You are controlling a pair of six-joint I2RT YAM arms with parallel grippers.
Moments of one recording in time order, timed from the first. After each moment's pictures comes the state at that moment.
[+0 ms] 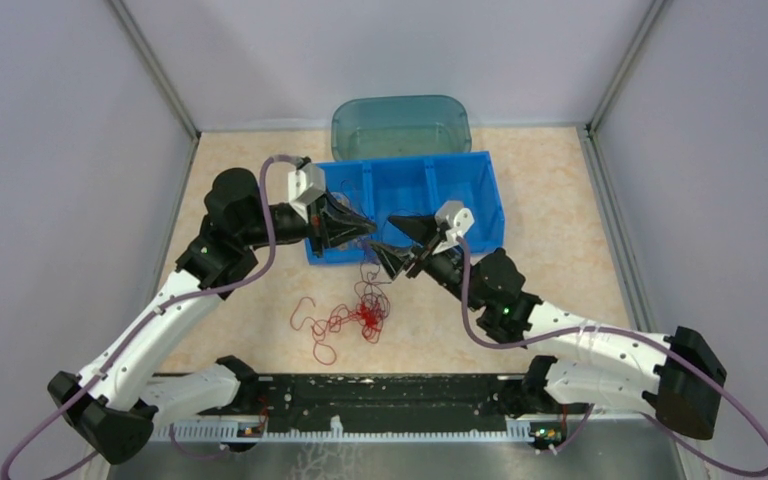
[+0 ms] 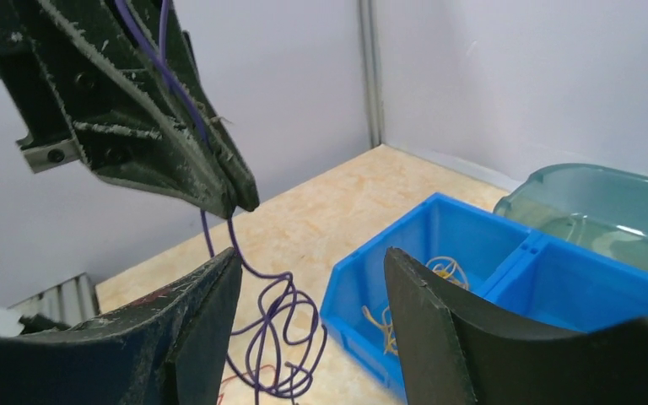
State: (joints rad) left arm -0.60 1.04 1.09 -0.06 0.82 -0.03; right arm 1.01 0.98 0.60 0.67 0.06 0.11
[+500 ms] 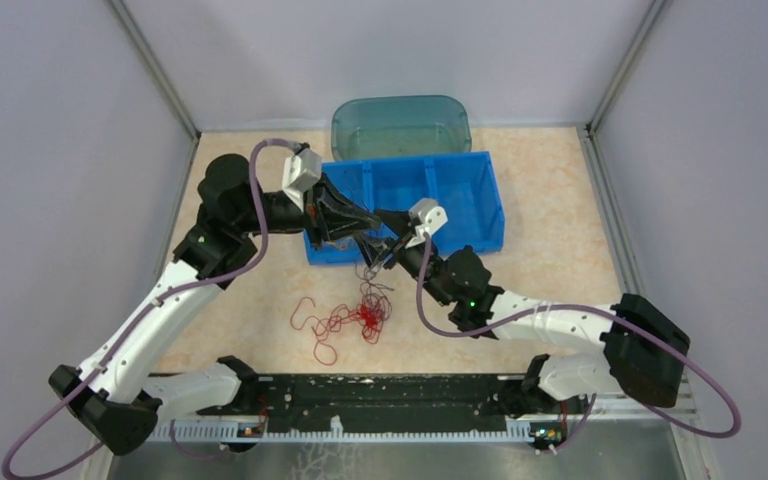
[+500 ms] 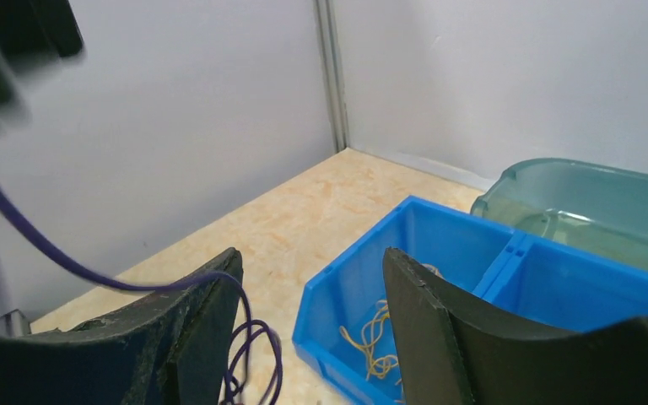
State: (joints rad) left arm -0.60 1.08 1.18 -0.04 0.91 -0.10; right arm 1.05 1.23 0.64 0.92 0.24 0.05
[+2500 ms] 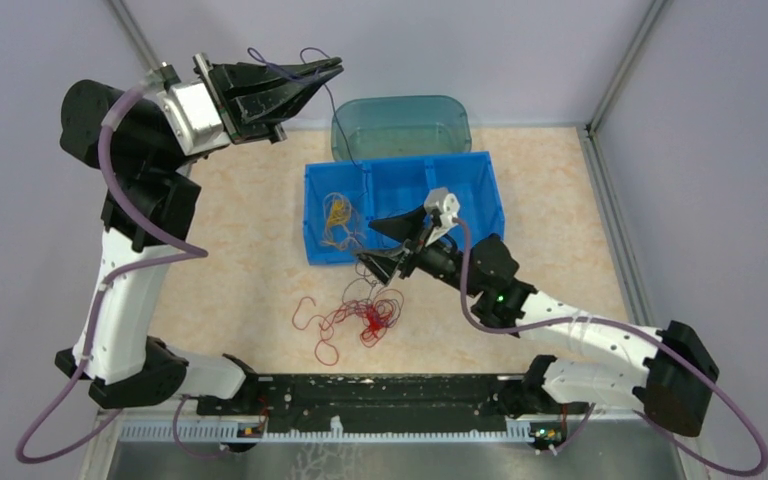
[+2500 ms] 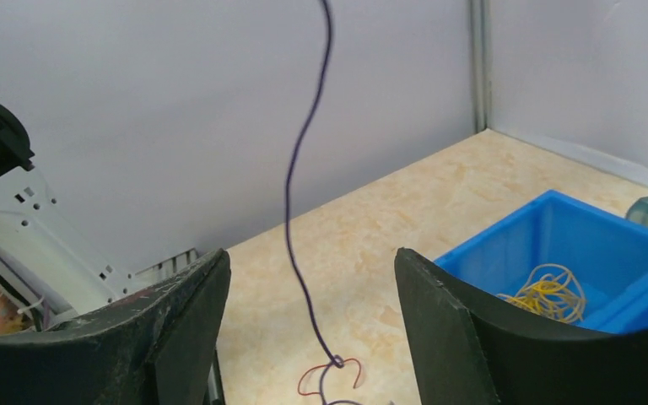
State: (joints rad) left arm -0.61 1.37 2.08 -0.06 0.75 0.31; right arm 0.95 1.03 0.66 0.66 -0.15 0.29
